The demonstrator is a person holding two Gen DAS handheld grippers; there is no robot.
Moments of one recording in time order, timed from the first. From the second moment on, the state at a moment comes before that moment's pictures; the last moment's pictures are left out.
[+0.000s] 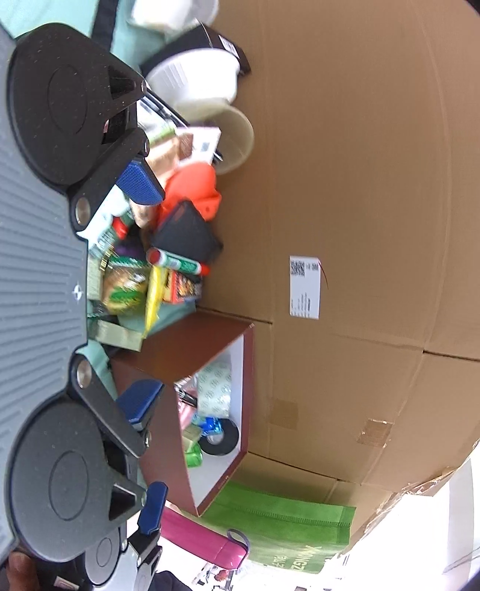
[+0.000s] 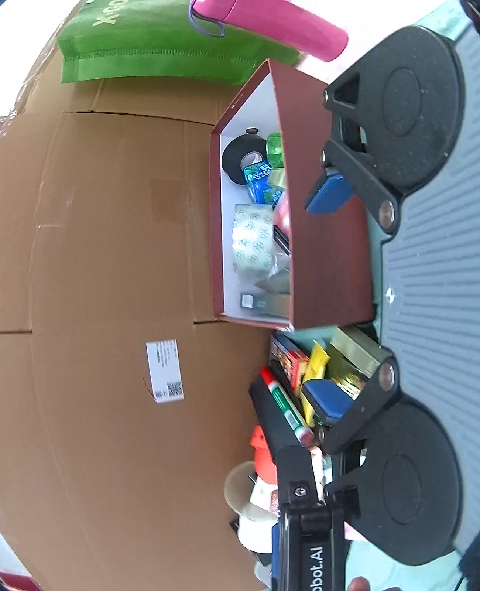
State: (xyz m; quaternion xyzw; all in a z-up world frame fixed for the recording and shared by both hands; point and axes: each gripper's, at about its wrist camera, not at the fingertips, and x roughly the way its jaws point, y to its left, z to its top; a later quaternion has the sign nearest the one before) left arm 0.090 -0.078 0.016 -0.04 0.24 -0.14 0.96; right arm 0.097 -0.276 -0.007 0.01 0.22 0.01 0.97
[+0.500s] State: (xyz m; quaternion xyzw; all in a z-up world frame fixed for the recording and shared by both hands) left arm 0.028 -0.029 0.015 -0.06 0.22 -0.09 0.97; right arm 0.045 -0.218 -0.016 -0.01 0.25 0.04 0.97
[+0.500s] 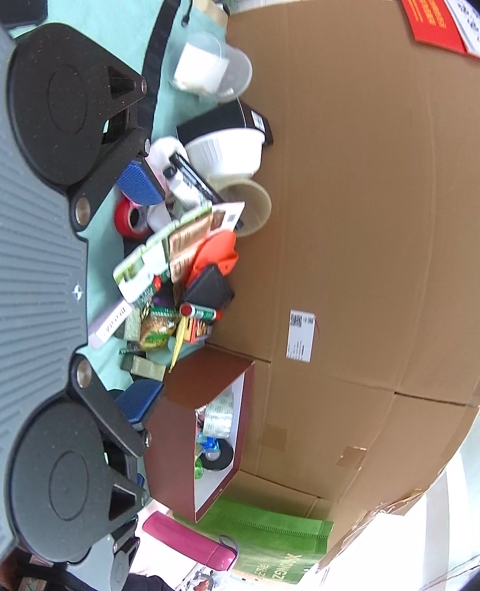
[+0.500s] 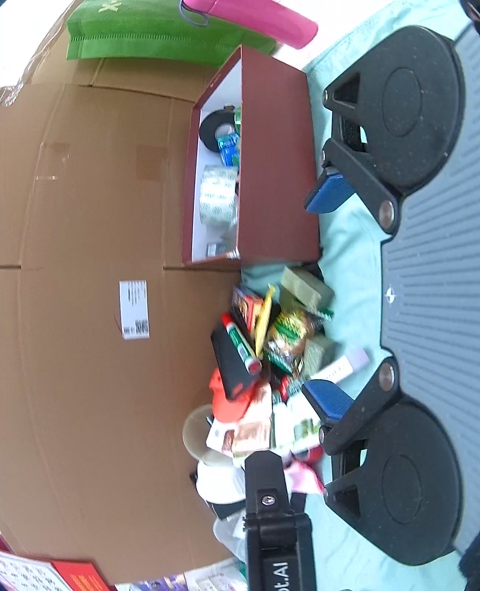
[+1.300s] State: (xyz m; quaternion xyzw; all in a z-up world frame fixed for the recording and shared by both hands) left arm 0.055 0.031 -0.024 -0.12 0.28 -0.06 0.95; right arm 0.060 -0.176 -0.055 0.01 0.31 0.14 0.94
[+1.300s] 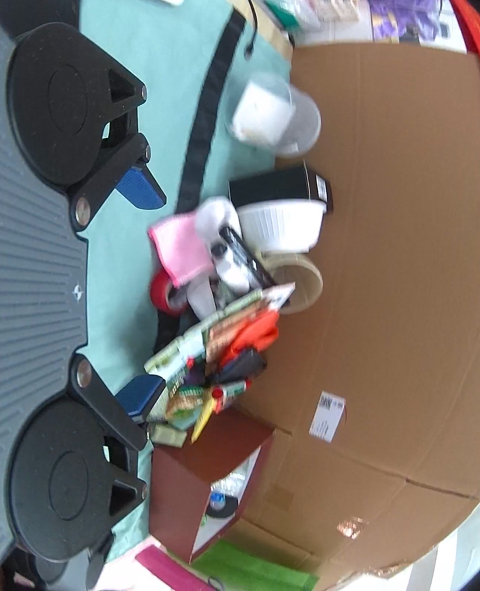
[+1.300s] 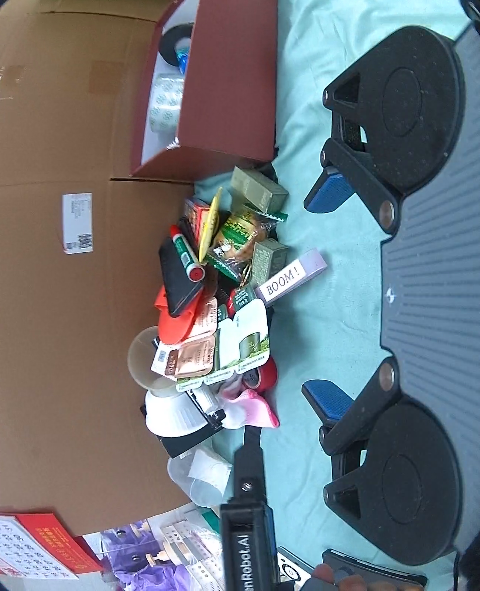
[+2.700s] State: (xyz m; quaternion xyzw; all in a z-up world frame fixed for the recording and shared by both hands) left arm 0.176 0.017 -0.041 -0.13 0.34 -0.15 0.92; right arm 0.144 -0.109 -0.079 -0.12 0.25 0.20 0.94
